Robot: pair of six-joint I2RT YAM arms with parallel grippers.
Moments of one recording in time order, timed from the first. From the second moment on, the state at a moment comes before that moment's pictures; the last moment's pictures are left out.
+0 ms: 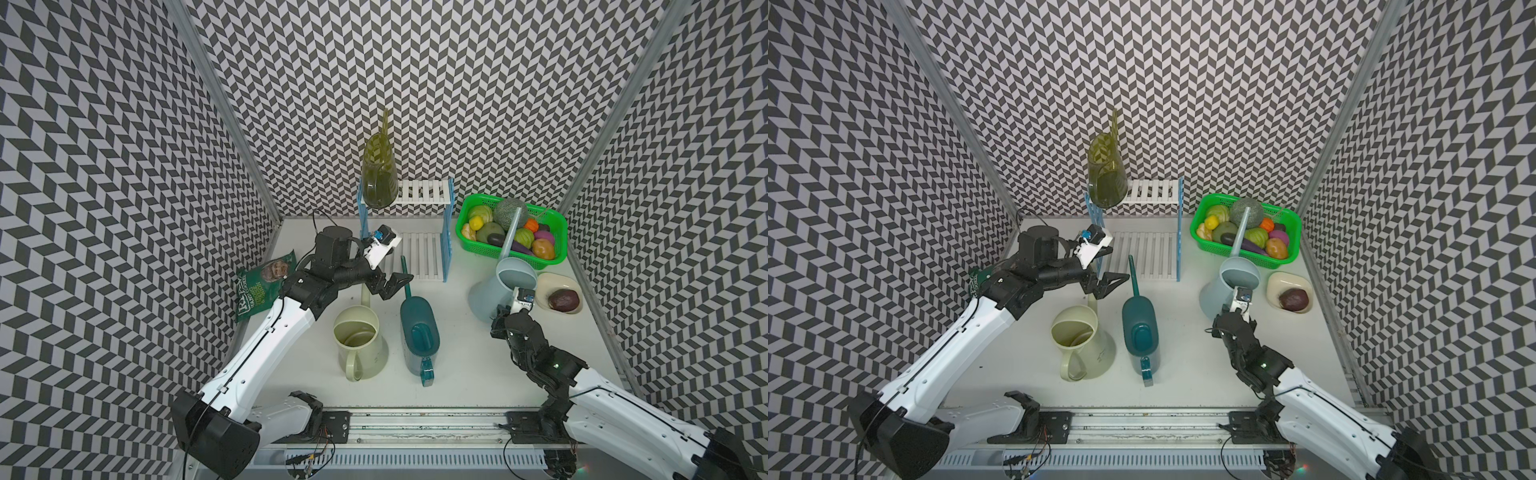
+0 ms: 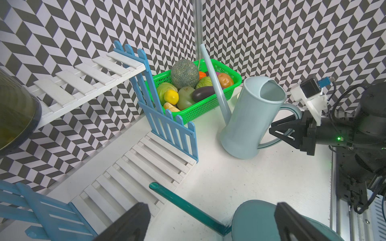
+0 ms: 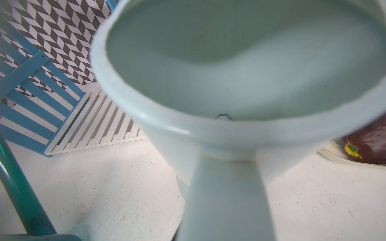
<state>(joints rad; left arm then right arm) -0.45 1.19 1.19 -0.47 0.54 0.27 0.69 0.78 0.36 -0.13 0.60 0.56</state>
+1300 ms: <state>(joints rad) -0.30 1.21 1.22 -0.49 0.32 0.05 0.75 1.14 1.53 -0.85 0.51 0.39</state>
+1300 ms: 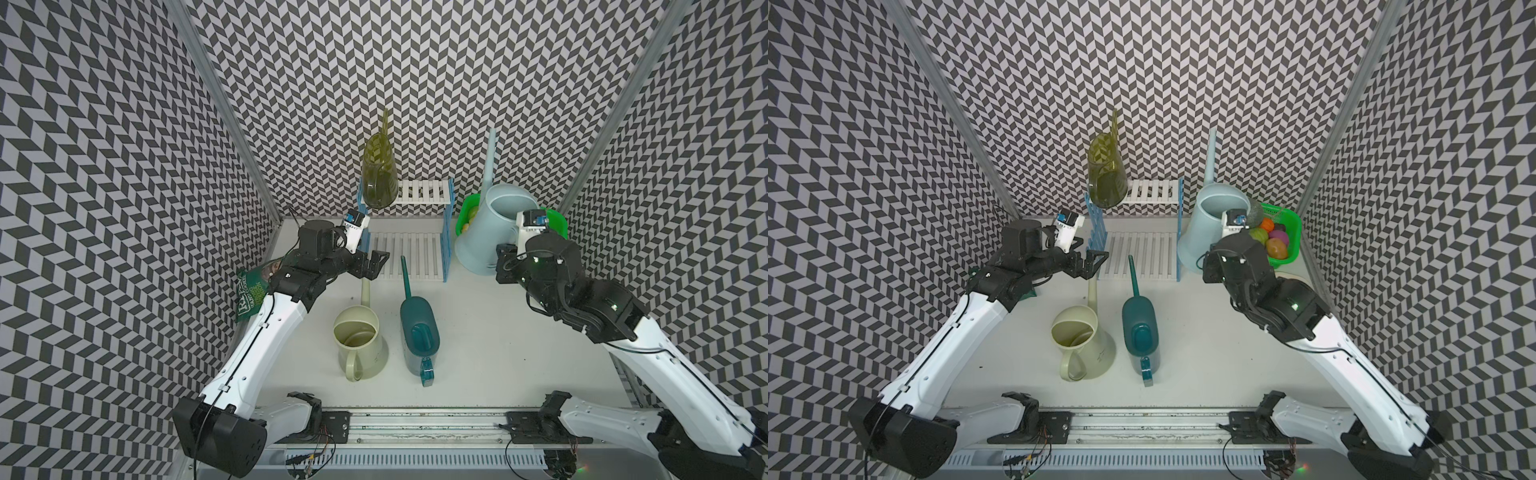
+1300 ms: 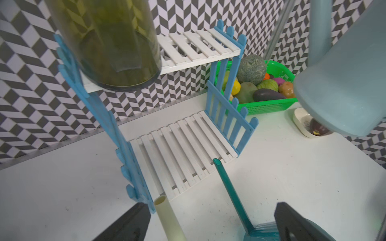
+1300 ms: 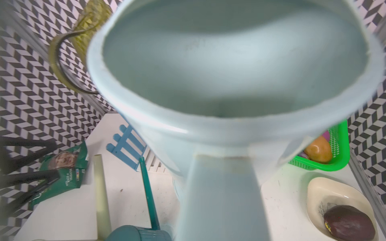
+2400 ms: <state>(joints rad) -0.17 1.48 1.29 -0.36 0.14 0.07 0.72 1.91 2.37 -0.90 0.49 0.27</state>
